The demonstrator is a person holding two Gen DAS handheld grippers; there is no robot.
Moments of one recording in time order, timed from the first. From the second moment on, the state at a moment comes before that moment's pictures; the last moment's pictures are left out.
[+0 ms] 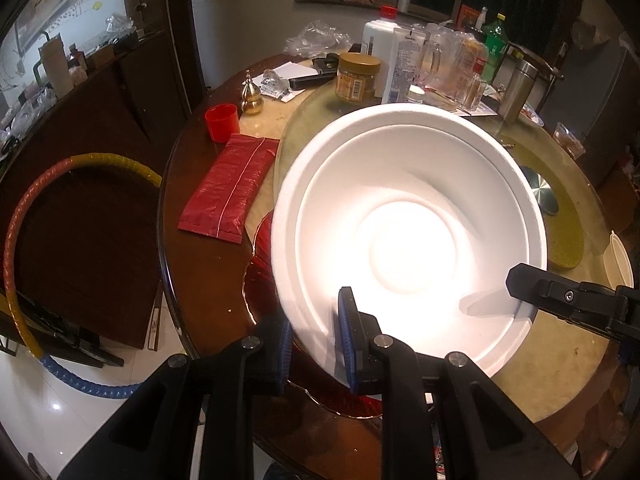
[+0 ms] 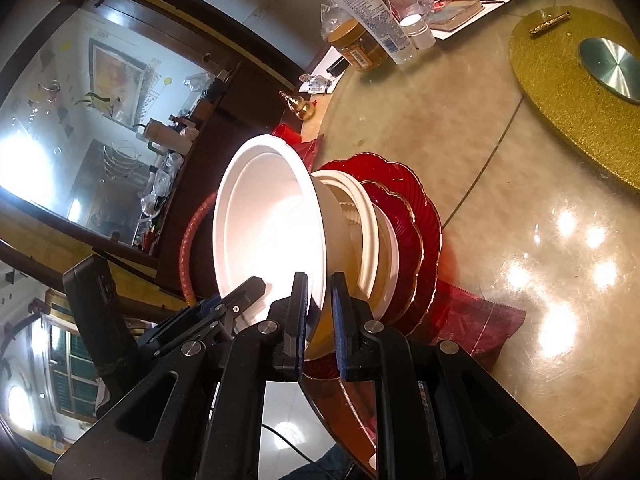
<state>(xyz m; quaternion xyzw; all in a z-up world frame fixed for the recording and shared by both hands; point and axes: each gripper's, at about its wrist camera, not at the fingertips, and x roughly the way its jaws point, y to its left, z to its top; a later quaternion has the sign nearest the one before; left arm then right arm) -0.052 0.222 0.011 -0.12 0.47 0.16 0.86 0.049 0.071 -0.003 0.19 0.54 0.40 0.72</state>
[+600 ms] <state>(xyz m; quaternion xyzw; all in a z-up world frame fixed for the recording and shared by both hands) -0.036 0.231 0.017 -0.10 0.51 0.13 0.85 0.062 0.065 -0.008 0.23 0.57 0.41 0.67</state>
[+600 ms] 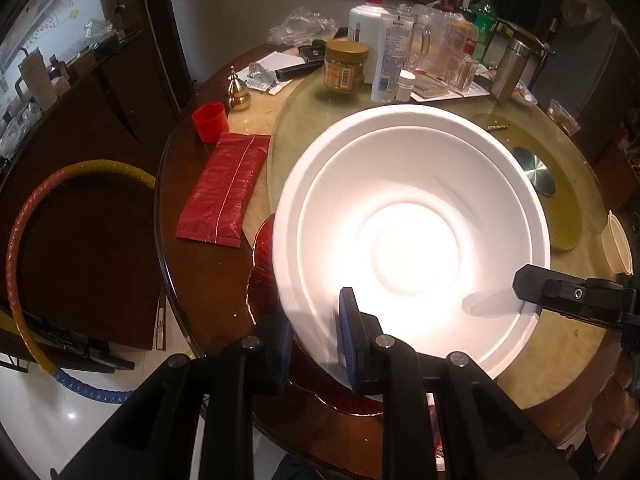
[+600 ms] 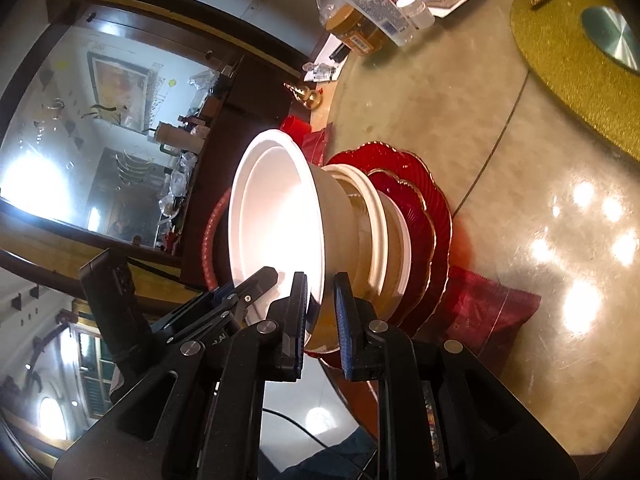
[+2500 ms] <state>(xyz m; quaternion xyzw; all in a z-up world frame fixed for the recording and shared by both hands) -0.034 0.120 0.064 0.00 0.35 0.13 0.93 0.064 -0.054 -0.014 0.24 0.51 0.33 0.76</state>
